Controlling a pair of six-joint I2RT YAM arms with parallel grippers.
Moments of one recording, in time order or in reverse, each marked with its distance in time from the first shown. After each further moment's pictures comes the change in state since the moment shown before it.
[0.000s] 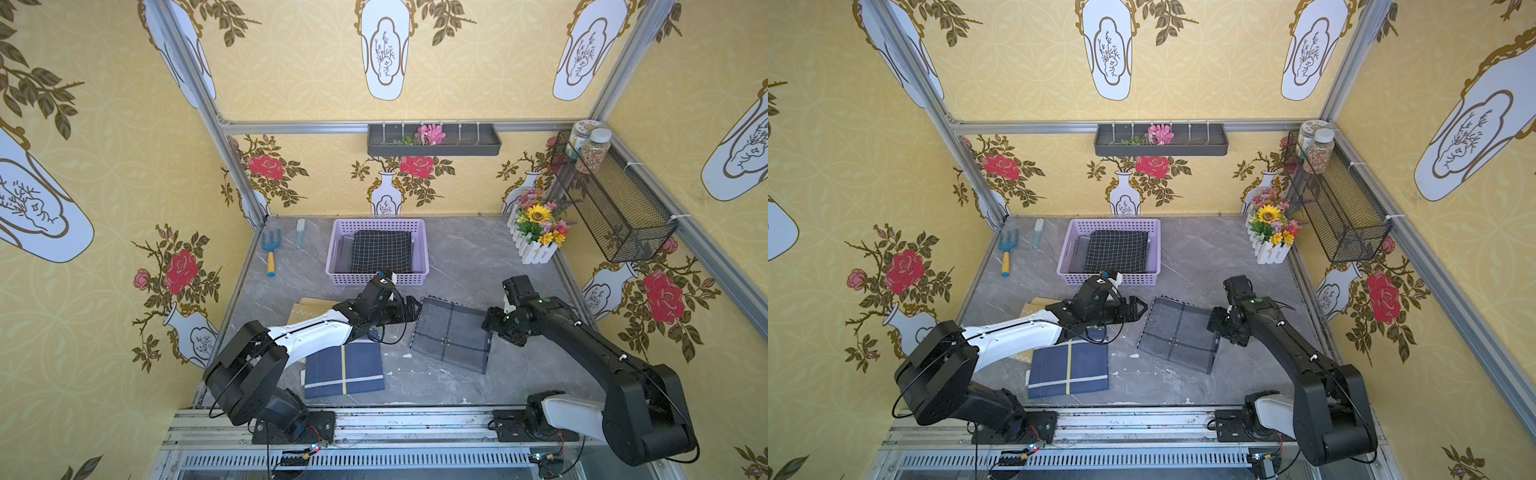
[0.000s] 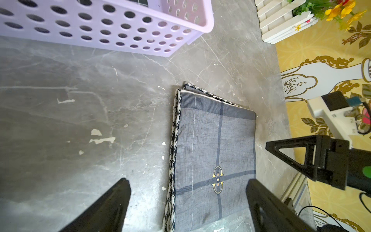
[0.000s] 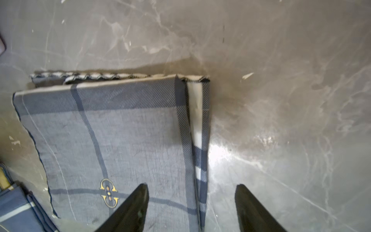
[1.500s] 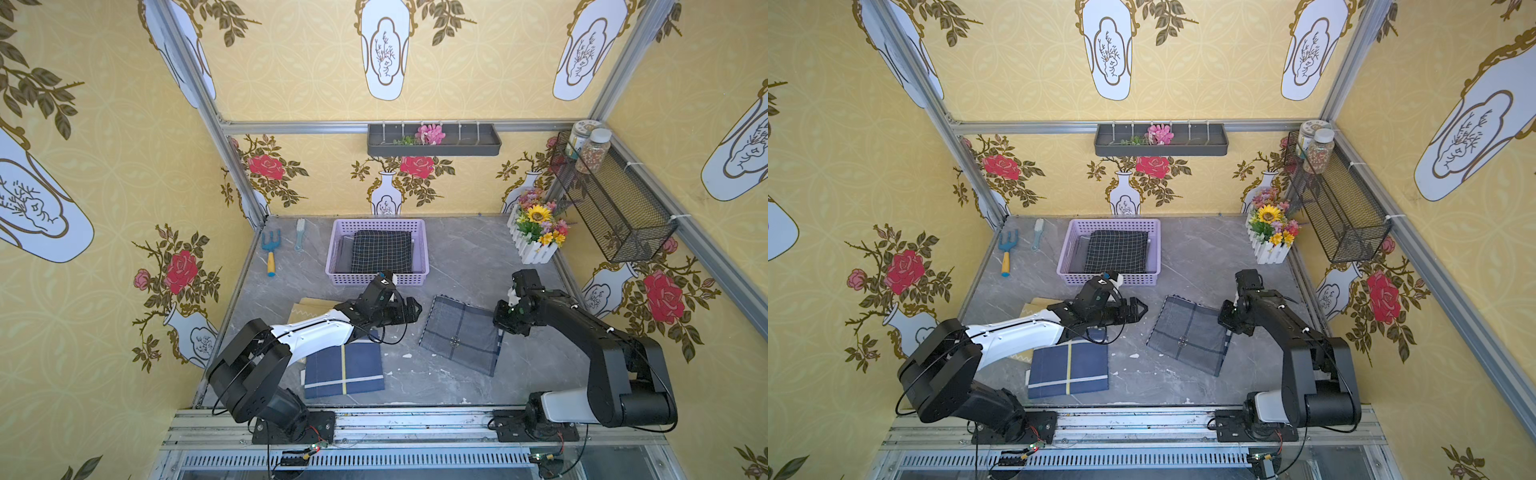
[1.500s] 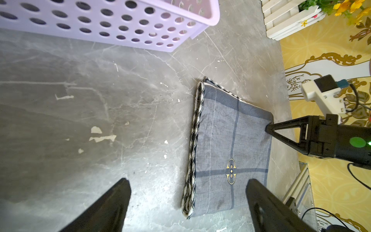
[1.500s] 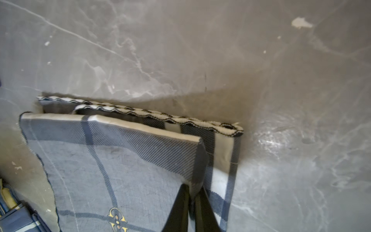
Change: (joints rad) left arm -0.001 0.014 0.000 0.000 0.005 0.000; right arm -0.138 0.152 0.039 0.075 -0.056 -0.089
